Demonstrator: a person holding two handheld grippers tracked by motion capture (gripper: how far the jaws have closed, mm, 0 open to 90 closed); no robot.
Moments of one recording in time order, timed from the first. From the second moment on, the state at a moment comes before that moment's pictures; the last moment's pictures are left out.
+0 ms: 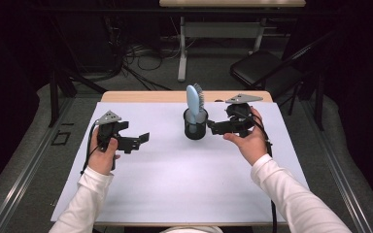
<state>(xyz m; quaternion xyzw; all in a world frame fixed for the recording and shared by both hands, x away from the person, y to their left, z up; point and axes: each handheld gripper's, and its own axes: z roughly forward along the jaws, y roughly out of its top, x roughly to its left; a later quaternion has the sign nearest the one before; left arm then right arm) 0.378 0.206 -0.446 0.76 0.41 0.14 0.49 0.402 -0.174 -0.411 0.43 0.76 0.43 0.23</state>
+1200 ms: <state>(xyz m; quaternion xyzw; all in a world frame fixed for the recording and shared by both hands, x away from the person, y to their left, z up) 0.342 0.261 -0.465 0.74 0.43 0.16 0.50 0.331 -0.232 -0.463 0.44 0.75 0.43 0.24</state>
